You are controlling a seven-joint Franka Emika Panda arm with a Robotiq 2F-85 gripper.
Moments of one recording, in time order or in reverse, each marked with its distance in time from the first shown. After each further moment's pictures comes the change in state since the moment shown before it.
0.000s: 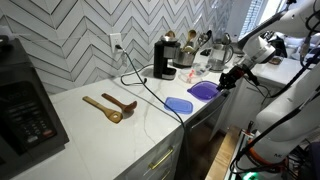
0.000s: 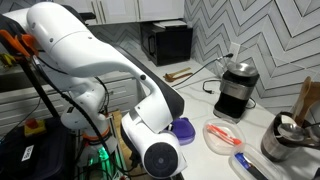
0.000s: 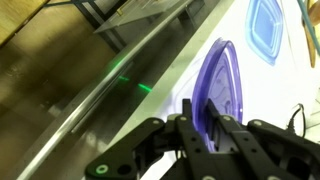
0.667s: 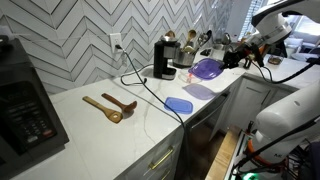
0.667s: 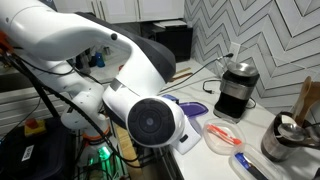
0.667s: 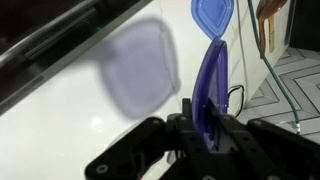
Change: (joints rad) arm 0.004 -0.202 0.024 0.130 -0.017 -0.095 0.002
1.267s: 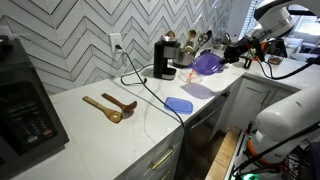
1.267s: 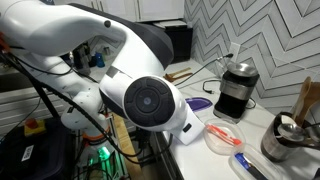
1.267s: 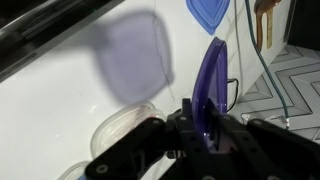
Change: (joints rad) arm 0.009 -0.033 0.017 0.036 -0.008 0.005 0.019
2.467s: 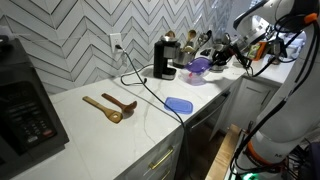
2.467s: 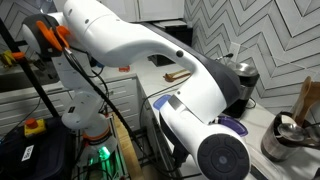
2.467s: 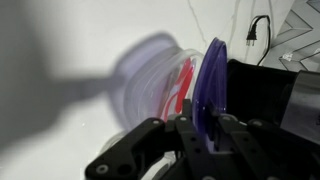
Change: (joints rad) arm 0.029 0.492 -0.056 0.281 0.314 0.019 0.016
